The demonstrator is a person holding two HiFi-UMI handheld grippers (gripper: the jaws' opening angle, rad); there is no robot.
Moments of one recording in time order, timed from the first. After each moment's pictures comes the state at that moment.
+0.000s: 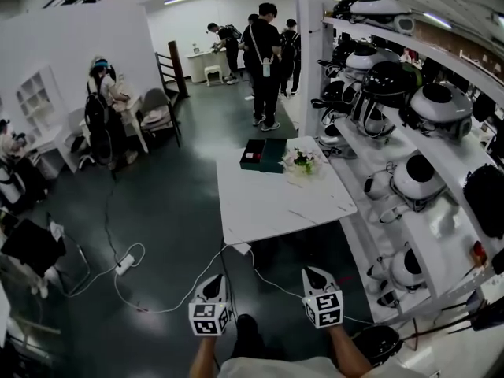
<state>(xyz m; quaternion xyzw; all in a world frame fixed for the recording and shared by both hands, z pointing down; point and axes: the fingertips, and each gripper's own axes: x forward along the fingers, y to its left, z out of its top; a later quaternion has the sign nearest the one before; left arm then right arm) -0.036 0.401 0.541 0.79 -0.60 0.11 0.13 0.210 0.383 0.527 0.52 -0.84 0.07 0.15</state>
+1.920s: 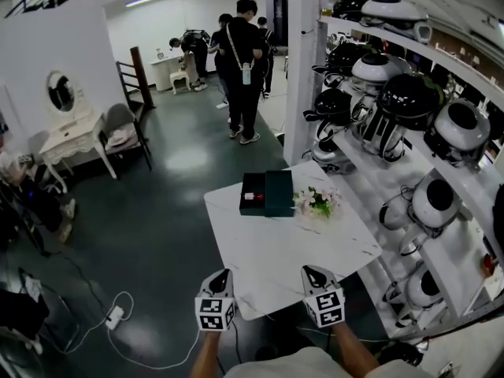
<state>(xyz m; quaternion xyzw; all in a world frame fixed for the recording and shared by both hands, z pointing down) -0.121 0.003 0.556 0.85 -0.51 0.10 0.12 0.097 0.036 0.535 0.56 -0.80 0.05 0.18</state>
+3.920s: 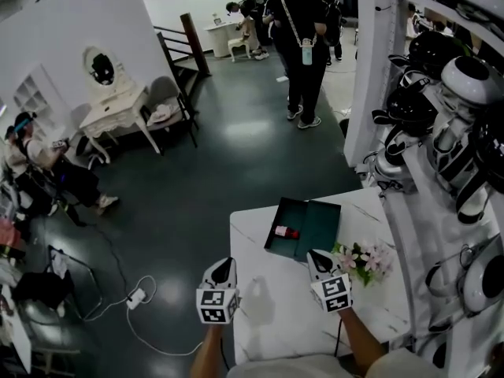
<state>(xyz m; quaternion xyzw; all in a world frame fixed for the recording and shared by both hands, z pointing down) -0.123 -0.281 0.553 0.75 -0.63 0.15 0.13 0.095 -0.325 0.569 0.43 -0.88 0.07 0.17</state>
